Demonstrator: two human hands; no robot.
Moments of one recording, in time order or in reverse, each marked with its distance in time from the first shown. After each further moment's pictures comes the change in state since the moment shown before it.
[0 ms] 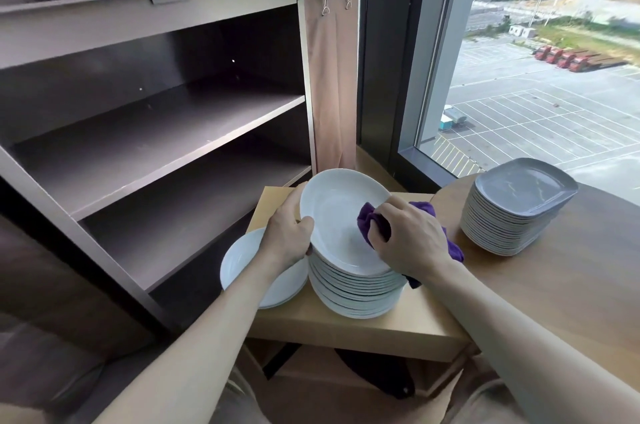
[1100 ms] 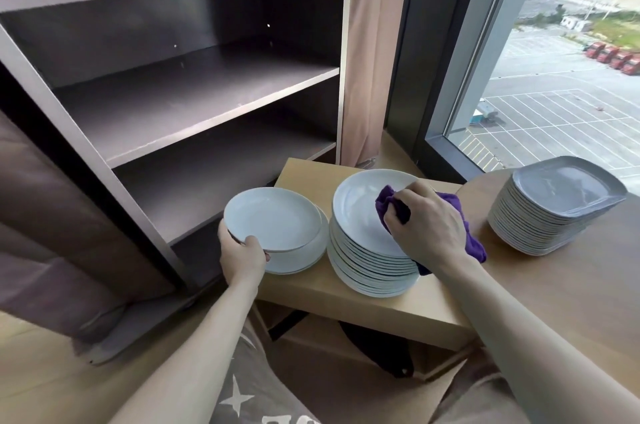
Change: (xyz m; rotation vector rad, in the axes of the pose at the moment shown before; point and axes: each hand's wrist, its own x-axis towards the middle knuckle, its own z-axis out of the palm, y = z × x) left_hand -0.055 -0.127 -0.035 -0.170 0.730 -0.505; right_hand -0.005 -0.019 0.009 -0.008 0.017 0.061
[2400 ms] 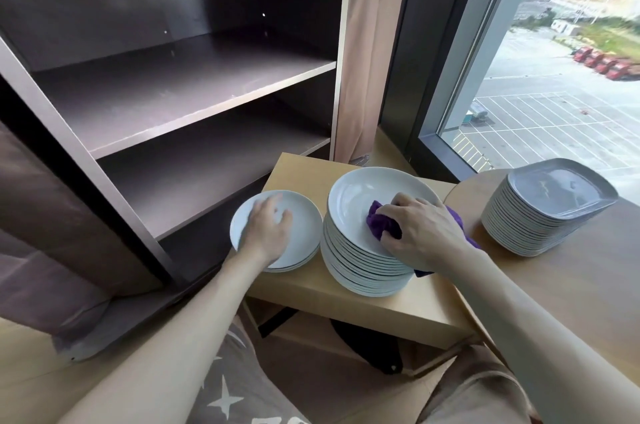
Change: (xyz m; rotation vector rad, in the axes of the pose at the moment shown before) left_hand 0.010 0.030 0.030 0.544 -0.414 0.416; right_hand 0.008 0.011 -0.008 -0.197 -0.532 -0.170
